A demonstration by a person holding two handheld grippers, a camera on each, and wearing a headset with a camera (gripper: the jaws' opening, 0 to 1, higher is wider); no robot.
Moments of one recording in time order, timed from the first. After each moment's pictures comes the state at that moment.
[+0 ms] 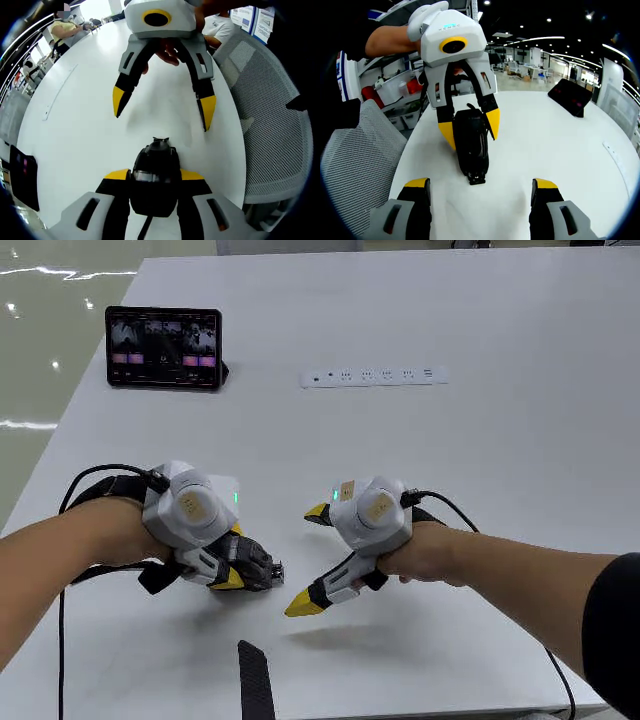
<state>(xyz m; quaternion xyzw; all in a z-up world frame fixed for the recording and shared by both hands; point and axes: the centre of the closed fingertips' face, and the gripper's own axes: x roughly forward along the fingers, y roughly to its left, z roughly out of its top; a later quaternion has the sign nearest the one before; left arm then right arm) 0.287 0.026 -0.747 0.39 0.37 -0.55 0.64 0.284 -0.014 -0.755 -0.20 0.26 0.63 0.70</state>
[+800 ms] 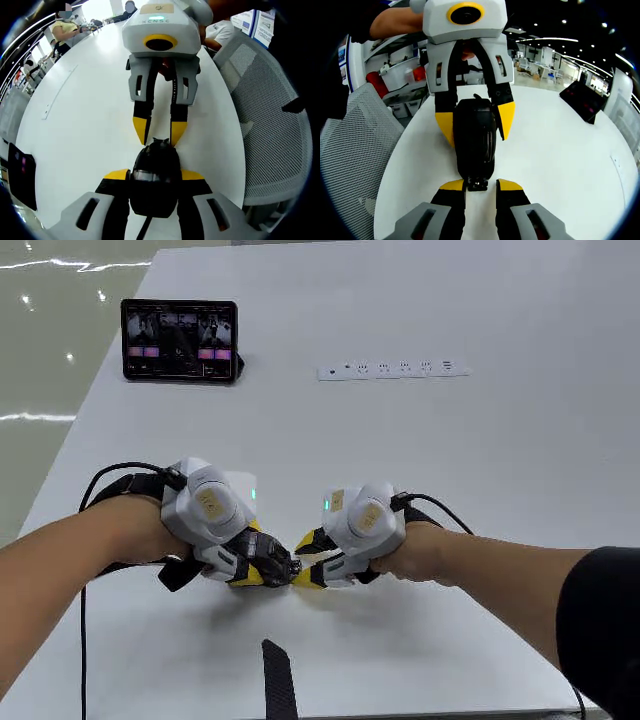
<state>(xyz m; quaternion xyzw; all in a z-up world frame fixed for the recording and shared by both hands) 0.287 0.025 -0.749 0.38 0.36 -0.55 0.65 0.282 0.002 -0.775 -0.25 0.26 0.65 0.67</state>
